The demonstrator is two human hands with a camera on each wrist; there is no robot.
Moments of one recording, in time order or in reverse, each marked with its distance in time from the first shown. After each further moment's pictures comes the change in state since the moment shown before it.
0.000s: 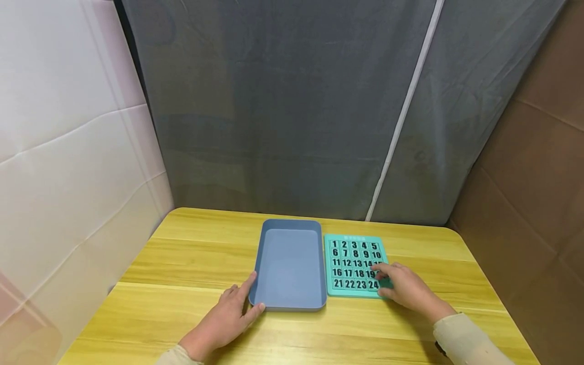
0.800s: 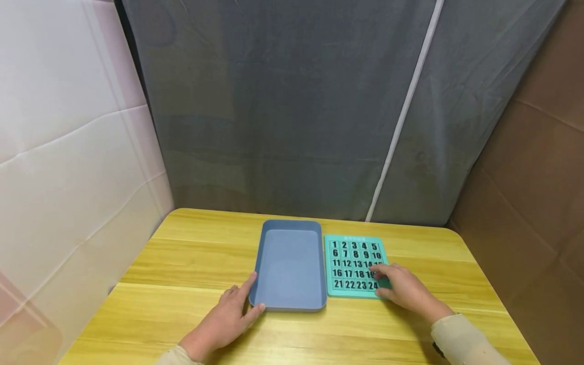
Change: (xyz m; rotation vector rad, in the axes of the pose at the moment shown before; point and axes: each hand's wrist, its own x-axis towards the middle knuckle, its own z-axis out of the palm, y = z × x) left_hand 0.000 0.002 0.000 -0.008 -0.023 -0.021; right_hand 0.002 -0.004 0.003 0.037 -0.005 0.032
